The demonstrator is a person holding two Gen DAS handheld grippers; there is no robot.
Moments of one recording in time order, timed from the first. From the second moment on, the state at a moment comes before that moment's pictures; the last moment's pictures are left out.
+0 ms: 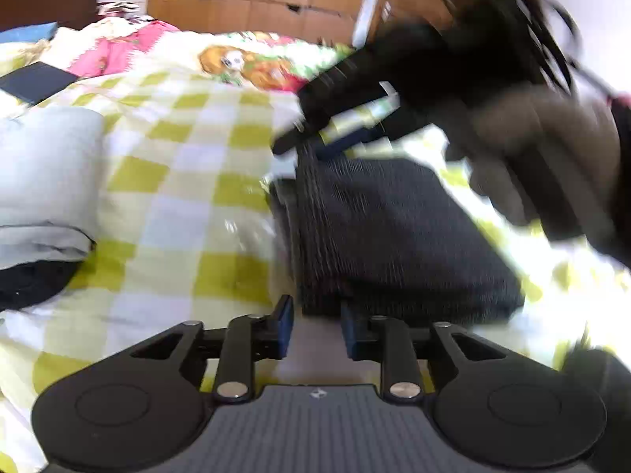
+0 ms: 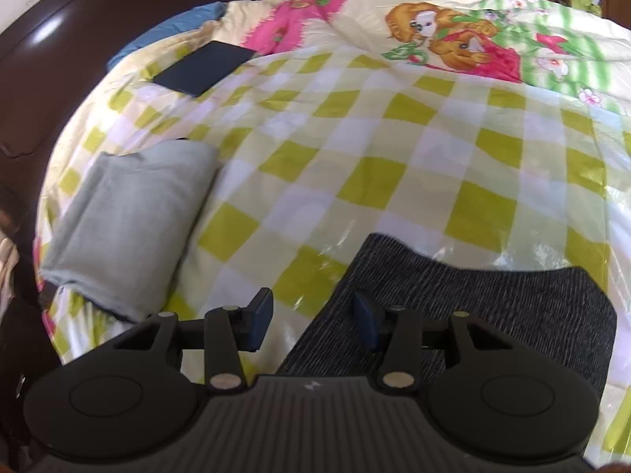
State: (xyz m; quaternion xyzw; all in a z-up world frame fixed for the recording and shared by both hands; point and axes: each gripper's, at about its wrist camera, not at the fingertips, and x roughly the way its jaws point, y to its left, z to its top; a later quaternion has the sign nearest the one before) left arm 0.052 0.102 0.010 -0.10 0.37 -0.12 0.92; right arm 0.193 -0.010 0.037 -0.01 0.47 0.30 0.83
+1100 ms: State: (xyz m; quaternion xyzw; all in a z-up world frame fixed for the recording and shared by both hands) left arm 0.081 0.072 -0.001 -0.05 0.37 -0.10 0.92; right arm 0.210 -0.001 0.008 0.01 0.42 0.35 0.83
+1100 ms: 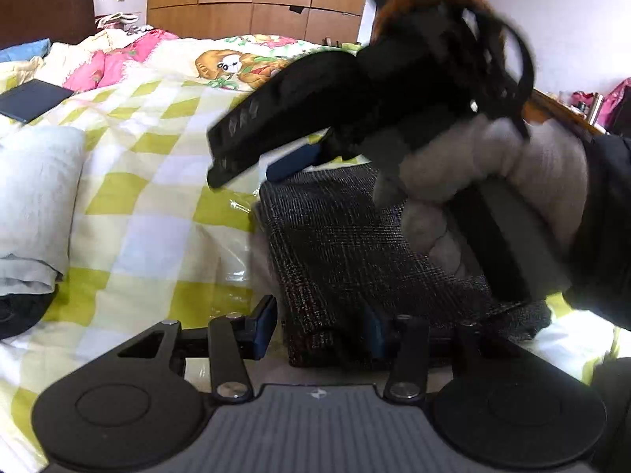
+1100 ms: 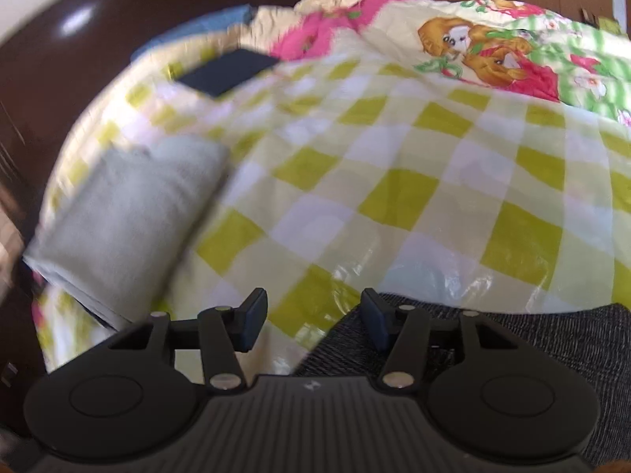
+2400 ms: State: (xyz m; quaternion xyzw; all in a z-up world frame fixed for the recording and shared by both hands) left arm 0.054 0.080 0.025 -0.03 0.40 -0.05 0.91; right arm 0.060 -0.229 -0.011 0.21 0.42 0.17 0.86
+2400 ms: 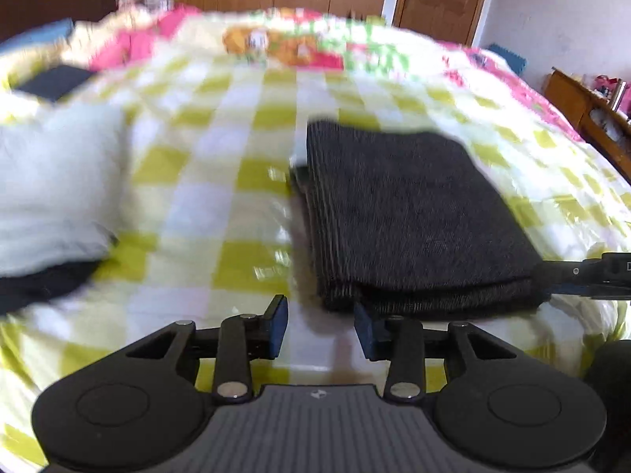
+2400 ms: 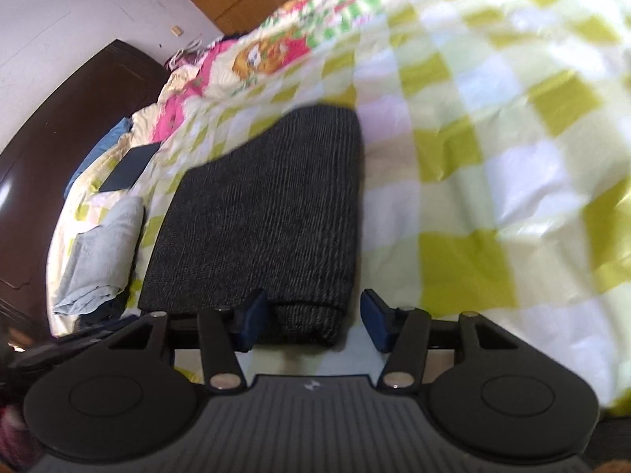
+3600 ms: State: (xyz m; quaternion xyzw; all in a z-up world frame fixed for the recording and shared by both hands) left arm 0.045 0.036 0.016 0.02 0.38 -0.05 0.92; right arm 0.034 -0.183 0.000 0.13 0.38 0.15 0.90
